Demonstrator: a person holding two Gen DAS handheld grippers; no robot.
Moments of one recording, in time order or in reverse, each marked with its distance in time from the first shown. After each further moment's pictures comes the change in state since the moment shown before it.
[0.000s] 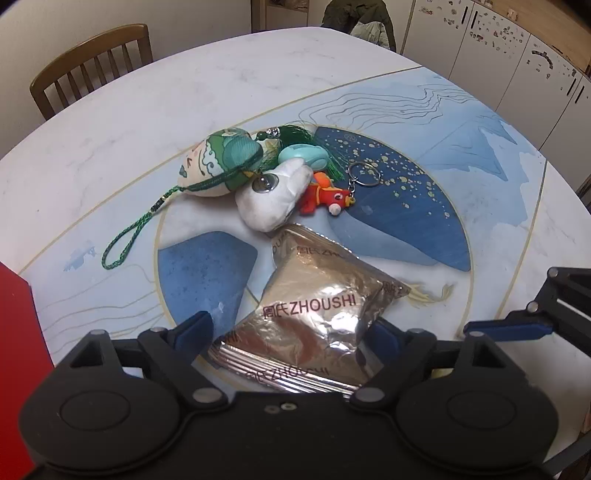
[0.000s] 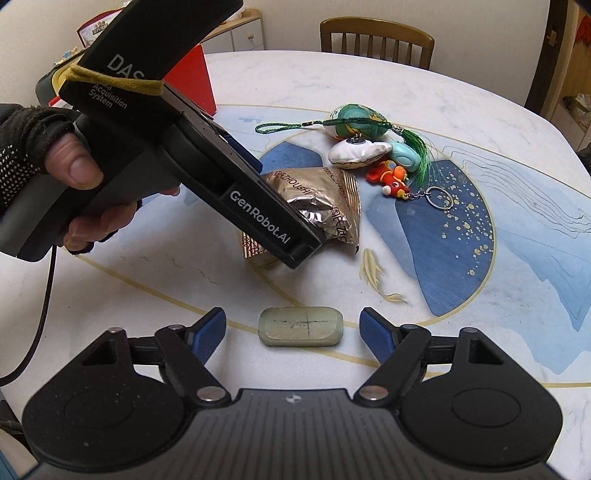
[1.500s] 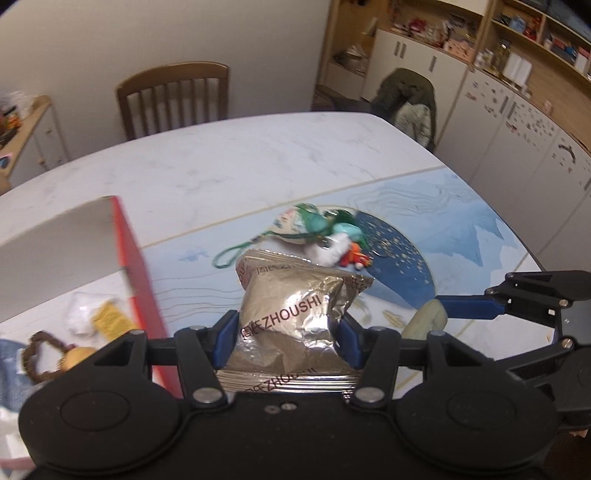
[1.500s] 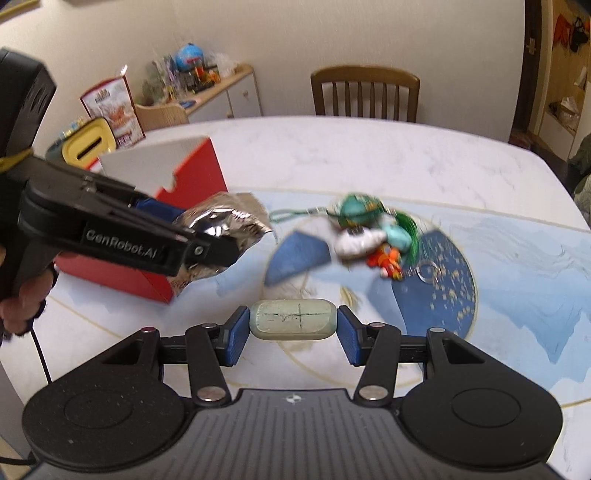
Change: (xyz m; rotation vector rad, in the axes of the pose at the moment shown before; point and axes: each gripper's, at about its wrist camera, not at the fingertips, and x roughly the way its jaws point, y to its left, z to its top) left arm -0.143 0.039 -0.029 -0.240 -0.175 0.057; right arm -0.061 0.010 0.043 0.082 -0.152 0.032
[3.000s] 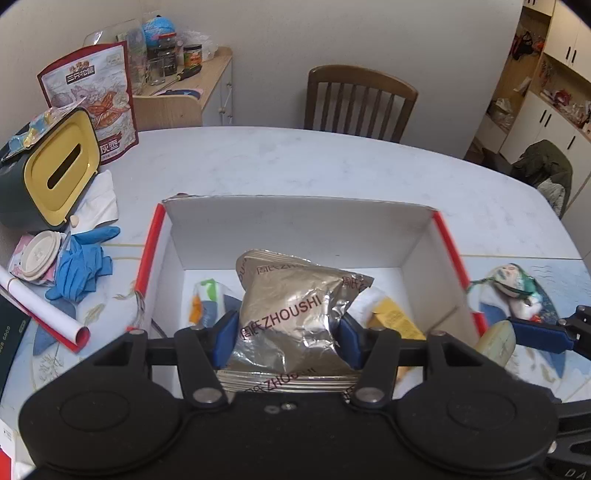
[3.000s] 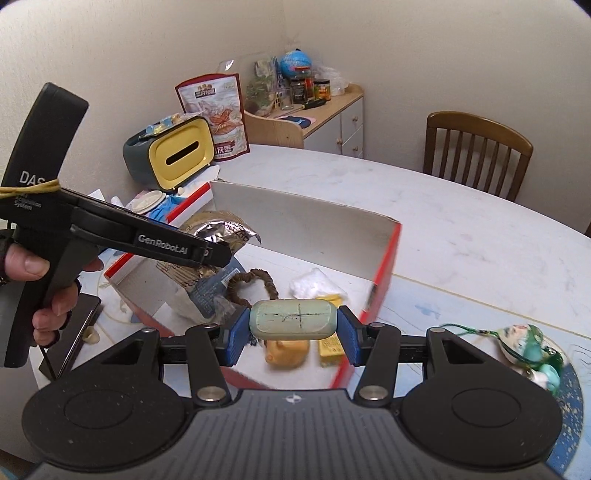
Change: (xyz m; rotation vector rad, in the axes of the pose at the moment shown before) left arm -0.053 0.210 -0.025 -0.341 -0.007 0.293; right arm 0.066 0.179 0.098 -0.201 -0.024 0.157
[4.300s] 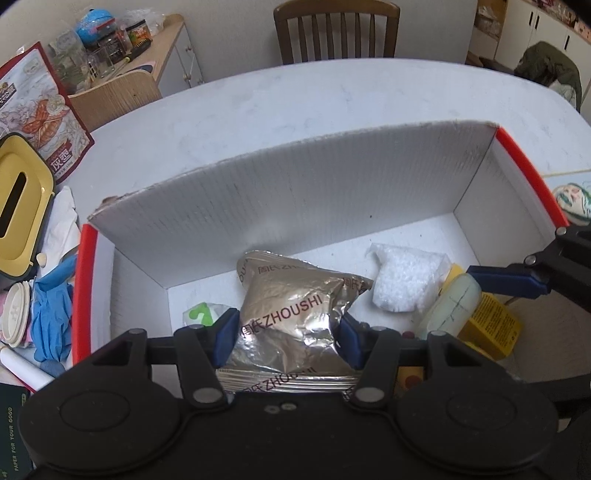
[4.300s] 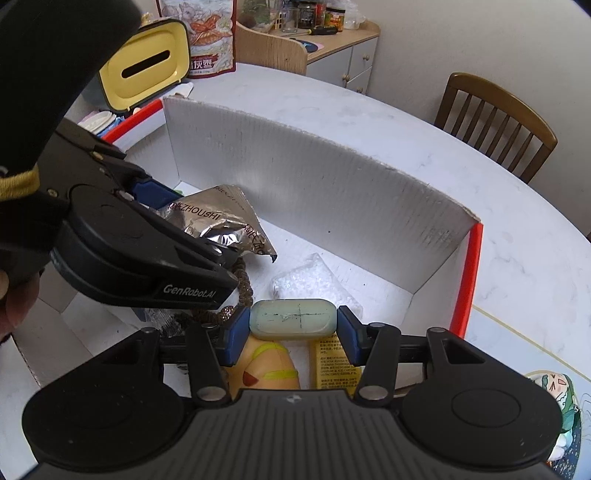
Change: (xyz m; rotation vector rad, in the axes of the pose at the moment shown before) left arm 0.093 -0.013 0.016 0.249 0.181 0.076; right arm 0.145 0.016 0.024 -0.123 0.229 -0.114
